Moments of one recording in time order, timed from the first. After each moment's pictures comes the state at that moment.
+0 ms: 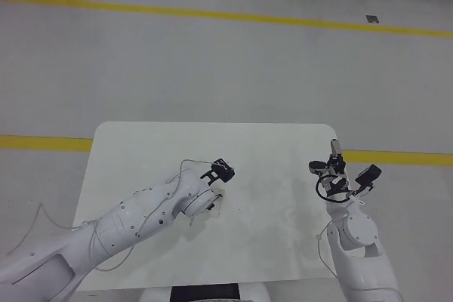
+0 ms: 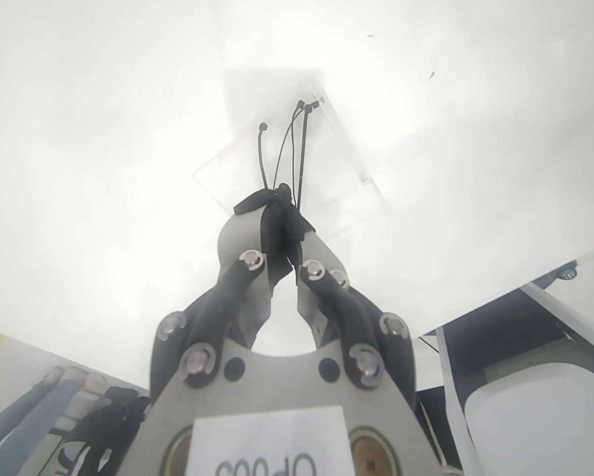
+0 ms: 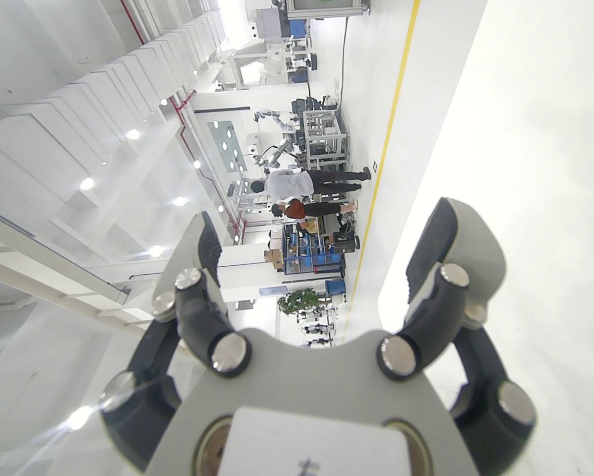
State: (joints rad) left arm 0.87 -1.27 -0.48 -1.55 0.98 0.17 -1.29; right arm -1.73 -1.15 1.60 -1.80 0.42 0.00 0.00
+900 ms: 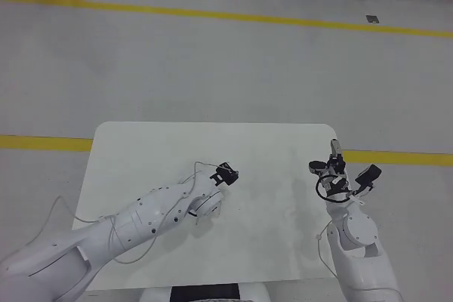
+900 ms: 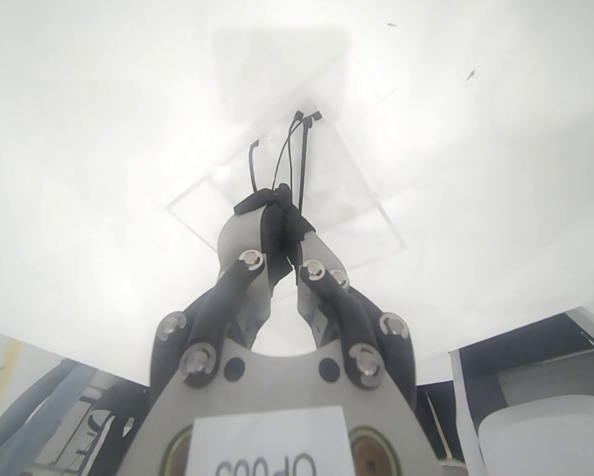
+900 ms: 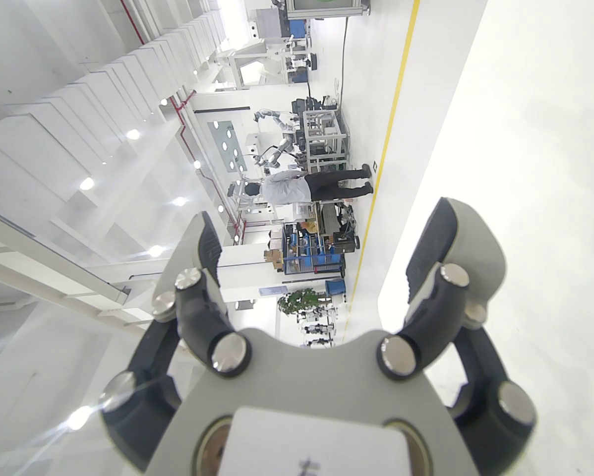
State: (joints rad) left arm 0.82 -1.35 -0.40 -1.39 1.00 0.17 -1.28; right arm -1.73 -1.15 1.60 -1.80 0.42 0.00 0.00
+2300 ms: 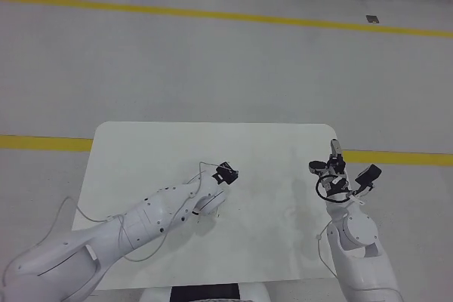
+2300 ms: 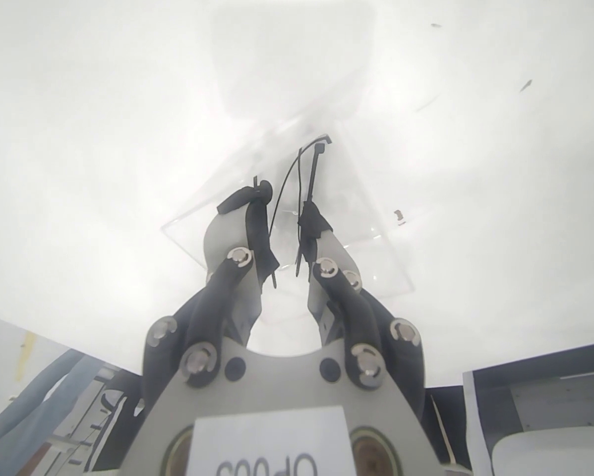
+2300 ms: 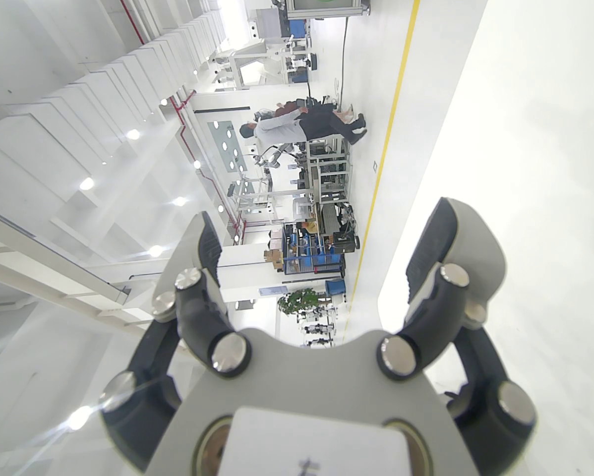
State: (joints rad) left arm 0.83 -1.40 -0.40 -1.30 1.06 0.16 -1.27; right arm -1.73 -1.15 1.60 -1.80 0.42 0.00 0.00
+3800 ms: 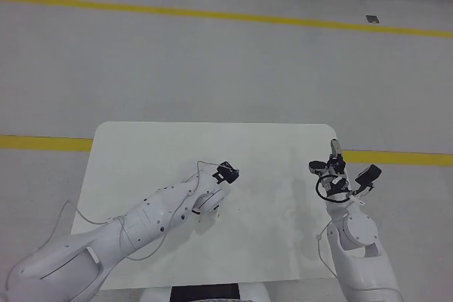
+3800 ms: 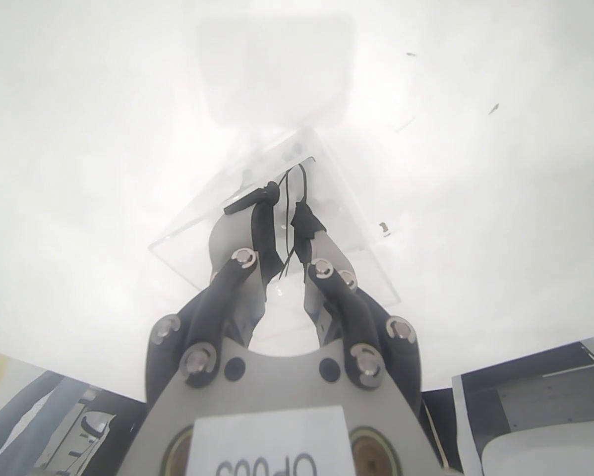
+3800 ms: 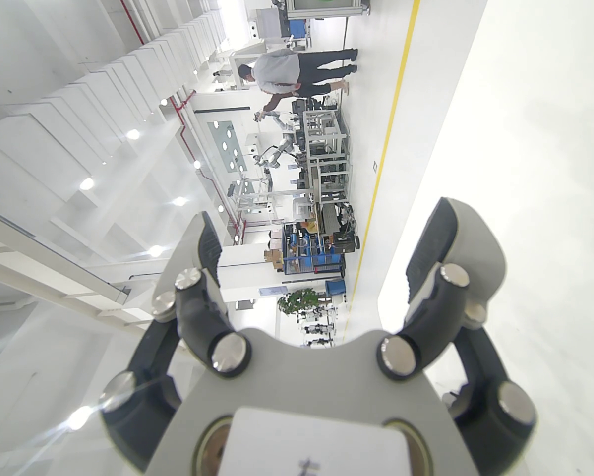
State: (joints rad) left arm 0.86 -1.42 -0.46 -1.28 1.06 0.13 -1.24; right arm -1.73 -1.15 1.60 -1.80 0.42 0.00 0.00
